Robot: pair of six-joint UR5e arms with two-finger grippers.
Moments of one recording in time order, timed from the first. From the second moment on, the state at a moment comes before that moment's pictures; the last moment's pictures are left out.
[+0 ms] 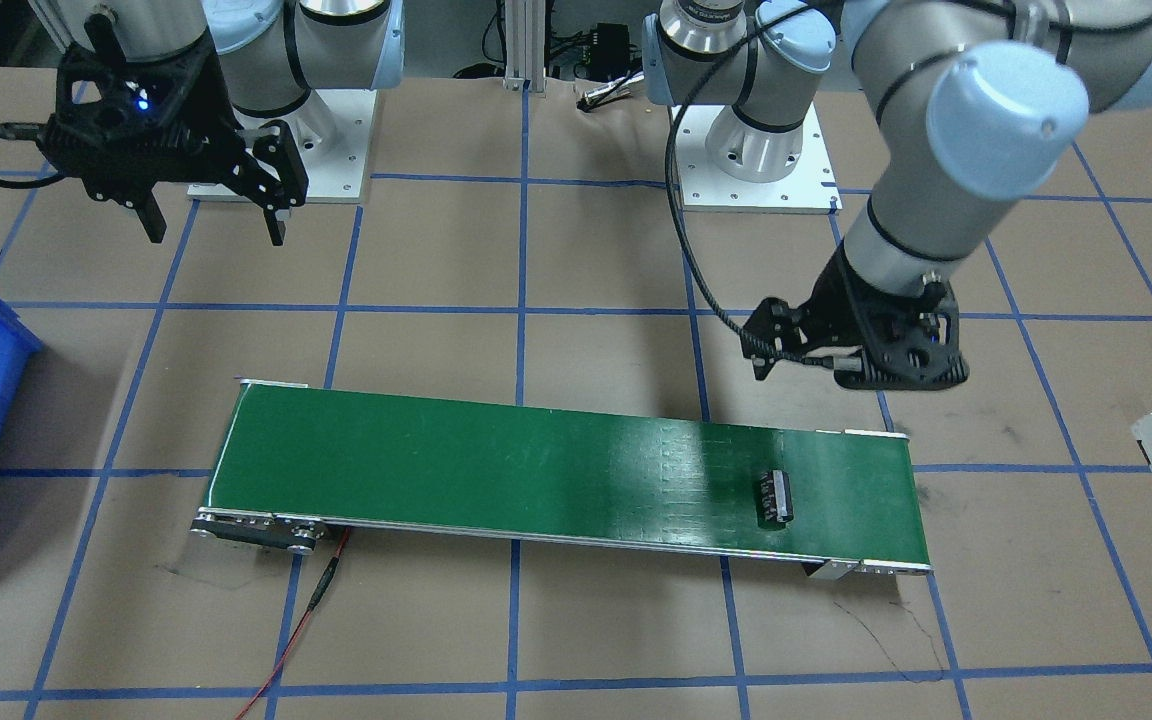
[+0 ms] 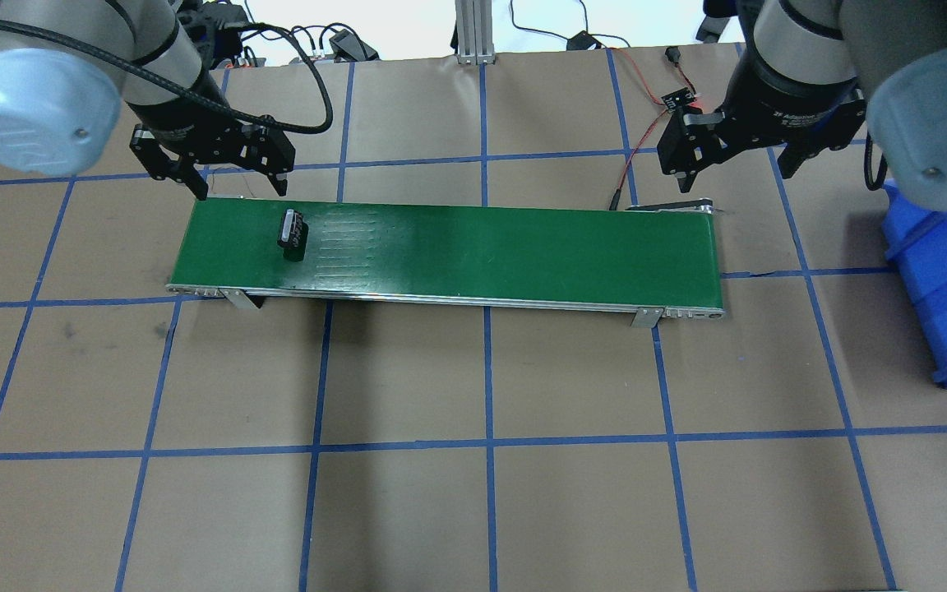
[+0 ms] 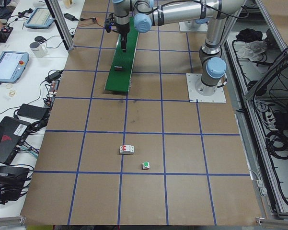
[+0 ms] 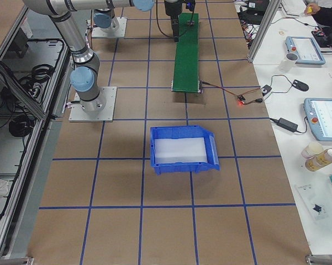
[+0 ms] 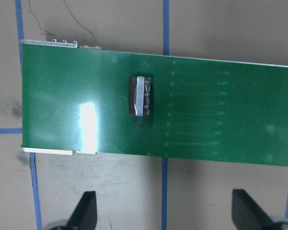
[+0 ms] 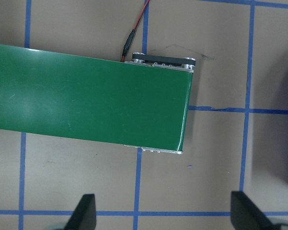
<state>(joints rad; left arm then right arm) -1.53 -1.71 -1.57 -1.42 1.56 0.03 1.61 -1.64 1.62 -1.66 -1.65 -0.02</state>
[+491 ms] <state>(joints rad) -1.55 -1.55 -1.53 -1.57 1.57 0.00 1.61 -1.50 1.61 -1.66 -1.67 -0.05</state>
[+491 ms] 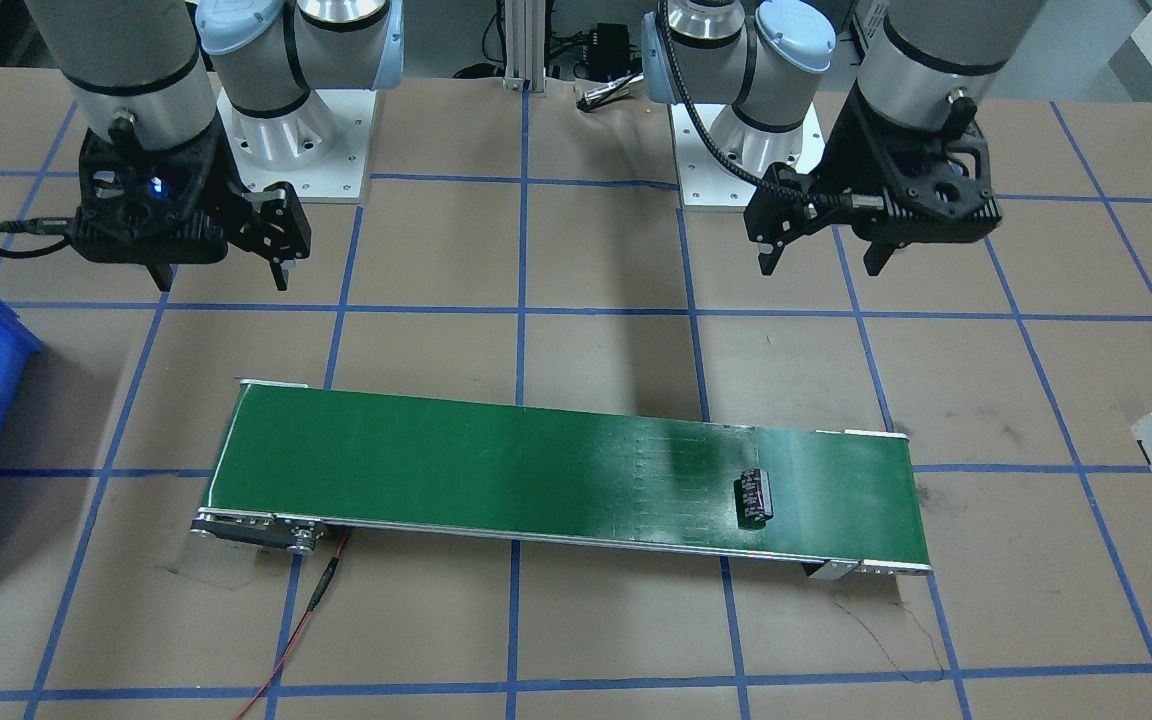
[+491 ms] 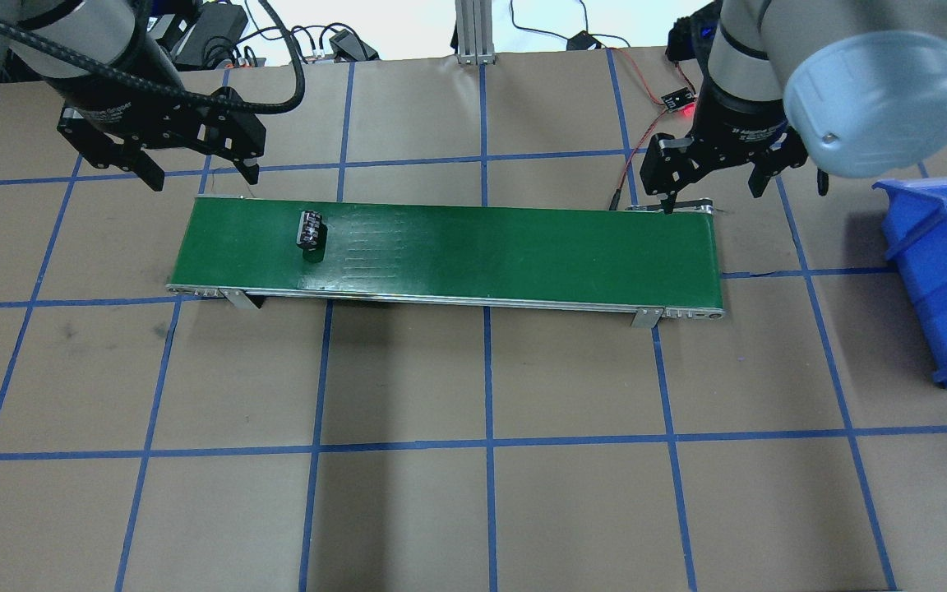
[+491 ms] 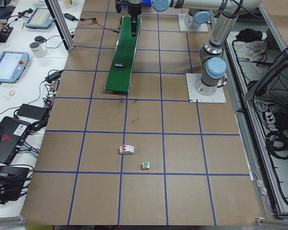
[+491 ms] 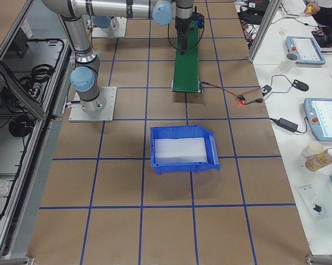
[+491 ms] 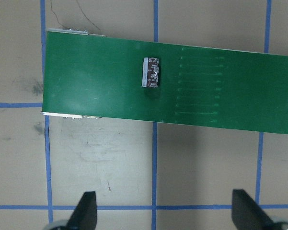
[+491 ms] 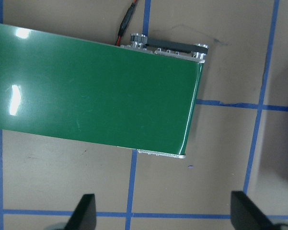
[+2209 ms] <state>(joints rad) -1.55 -1.49 -1.54 -1.53 1.47 0.01 1.47 -1.30 1.82 -2.05 -1.21 -0.30</state>
